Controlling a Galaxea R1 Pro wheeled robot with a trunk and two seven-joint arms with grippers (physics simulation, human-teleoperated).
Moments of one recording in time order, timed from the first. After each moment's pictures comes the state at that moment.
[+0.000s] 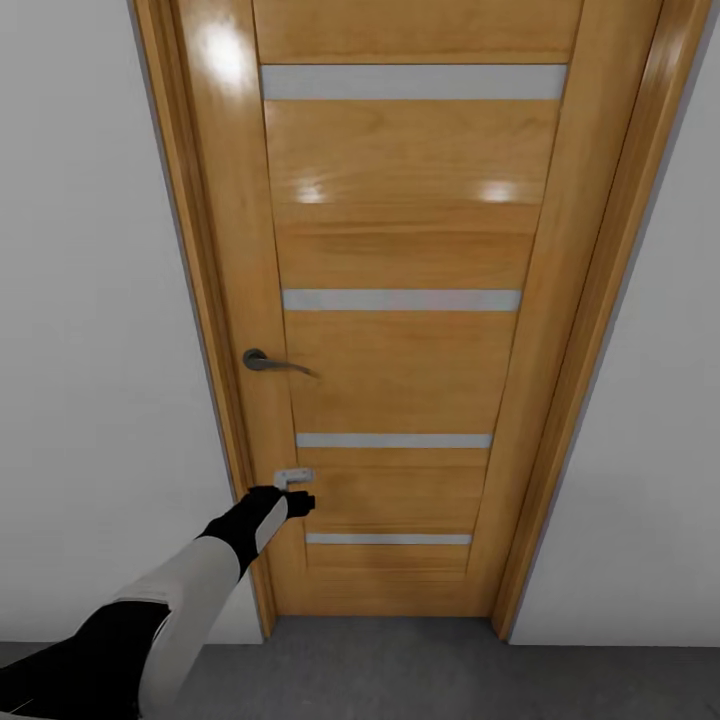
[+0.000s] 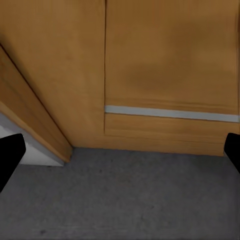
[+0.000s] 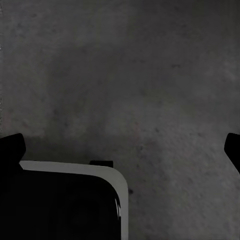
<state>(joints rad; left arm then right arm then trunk) -0.94 -0.14 0.00 -0.30 0.11 0.39 0.16 0.06 -0.07 0.00 0.07 0.00 -0.86 0.00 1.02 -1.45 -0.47</state>
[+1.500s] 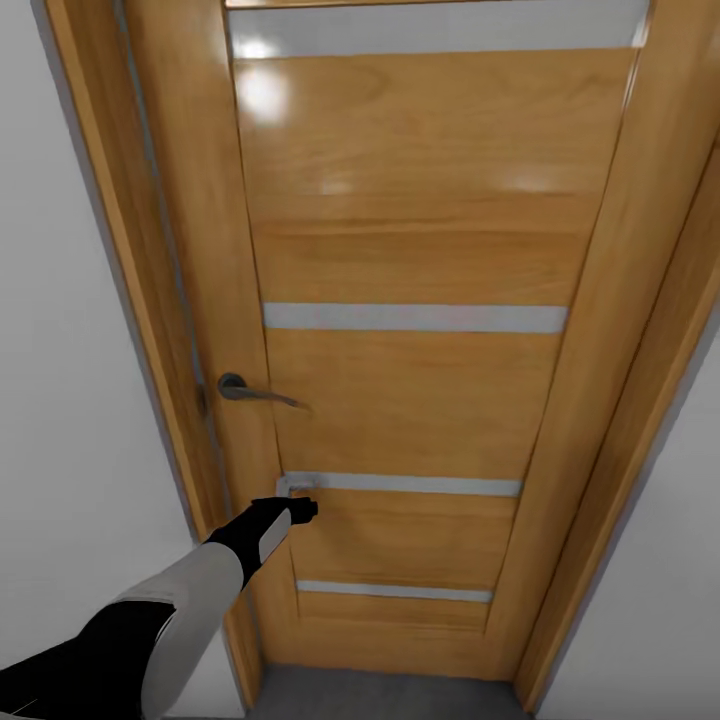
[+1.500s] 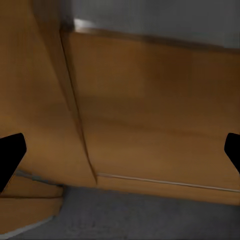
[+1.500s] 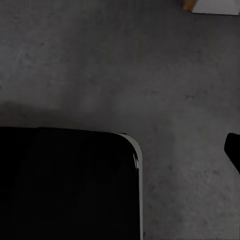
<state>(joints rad) -0.94 -0.15 0.00 -0.22 0.11 0.27 0.16 0.16 -0.04 0.01 0.07 0.00 -0.94 0.01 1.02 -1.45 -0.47</state>
